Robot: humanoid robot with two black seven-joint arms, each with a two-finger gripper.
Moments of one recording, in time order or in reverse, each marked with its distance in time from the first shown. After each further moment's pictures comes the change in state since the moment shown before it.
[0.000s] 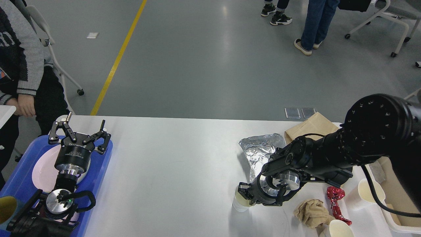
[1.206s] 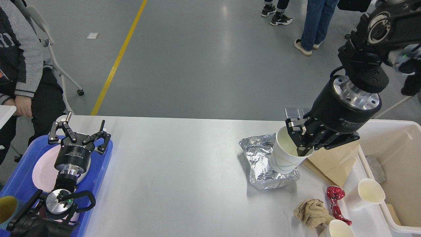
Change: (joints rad) left arm 0.001 0.001 0.000 0.000 0.000 0.000 -0.001; right arm 1.024 -0.329 -0.222 0.434 -0.083 0.718 0.004
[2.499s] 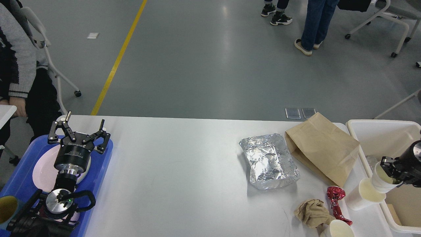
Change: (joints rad) left arm -0.002 0.000 -0.001 0.000 0.000 0.000 0.000; right arm -0.907 -0.369 -0.105 -0.568 -0.244 -0.336 0.006
